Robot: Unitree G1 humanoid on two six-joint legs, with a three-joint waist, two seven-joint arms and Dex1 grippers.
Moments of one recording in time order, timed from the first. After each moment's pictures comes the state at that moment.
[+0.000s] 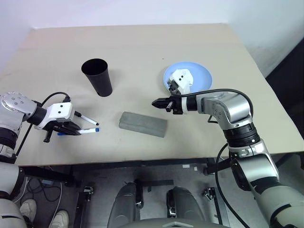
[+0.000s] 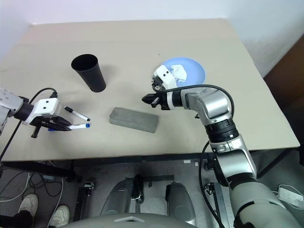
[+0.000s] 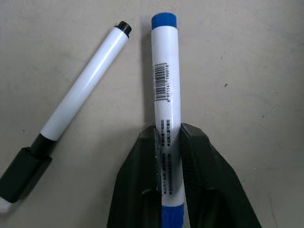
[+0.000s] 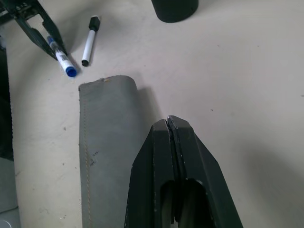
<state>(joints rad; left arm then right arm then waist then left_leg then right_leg) -0.84 1.05 -0.42 0.93 -0.10 -0.35 -1.61 -0.86 -0.39 0.19 0.10 0.38 0.98 0.84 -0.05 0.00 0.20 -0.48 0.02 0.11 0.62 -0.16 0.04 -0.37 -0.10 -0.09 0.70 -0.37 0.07</state>
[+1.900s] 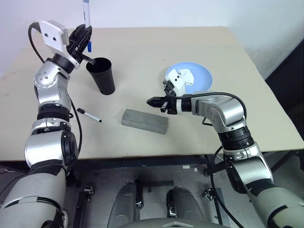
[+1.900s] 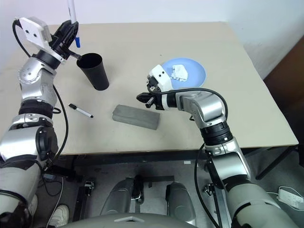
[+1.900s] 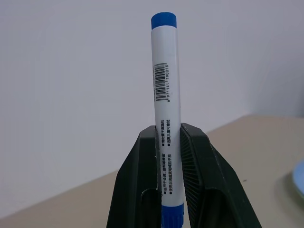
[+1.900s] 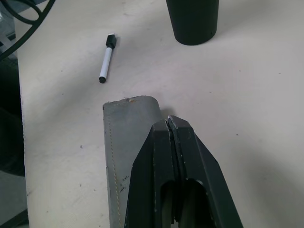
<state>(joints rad) -1.14 0.54 0.25 1.12 -0.26 -0.45 -0.69 -0.84 -0.34 0.18 0.08 0.39 0.91 0.78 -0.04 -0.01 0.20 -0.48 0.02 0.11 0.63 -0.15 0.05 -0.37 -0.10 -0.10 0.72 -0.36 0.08</state>
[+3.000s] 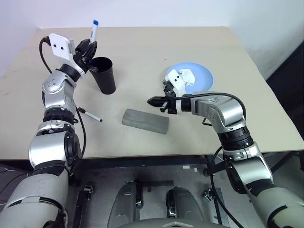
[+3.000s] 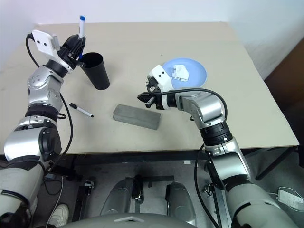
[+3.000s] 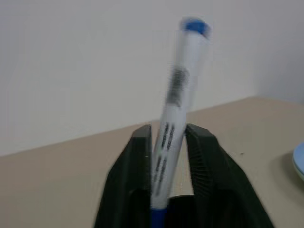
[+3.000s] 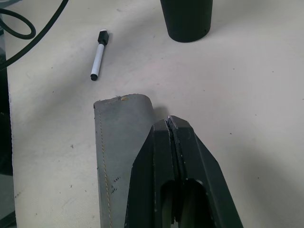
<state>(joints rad) -1.11 0.51 0.26 1.13 -0.25 -0.36 -0.71 -0.84 -0.33 0.19 0.08 0.36 0.90 0.77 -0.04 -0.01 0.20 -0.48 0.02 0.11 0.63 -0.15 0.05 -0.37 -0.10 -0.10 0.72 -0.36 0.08</state>
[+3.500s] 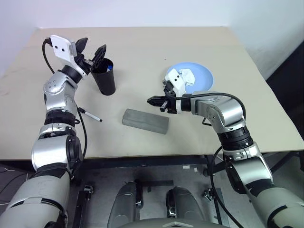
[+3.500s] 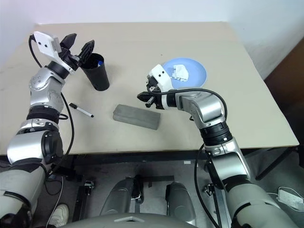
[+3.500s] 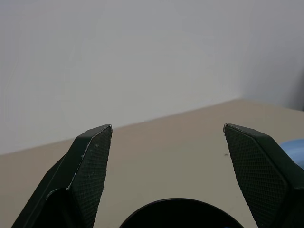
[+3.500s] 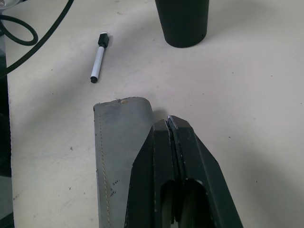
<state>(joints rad) -1.07 0.49 0.27 1.04 -0.29 -0.33 -0.75 -0.84 -0.33 0.19 0.09 0.36 0.89 0.77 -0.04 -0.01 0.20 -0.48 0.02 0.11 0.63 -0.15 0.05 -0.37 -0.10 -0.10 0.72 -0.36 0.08</state>
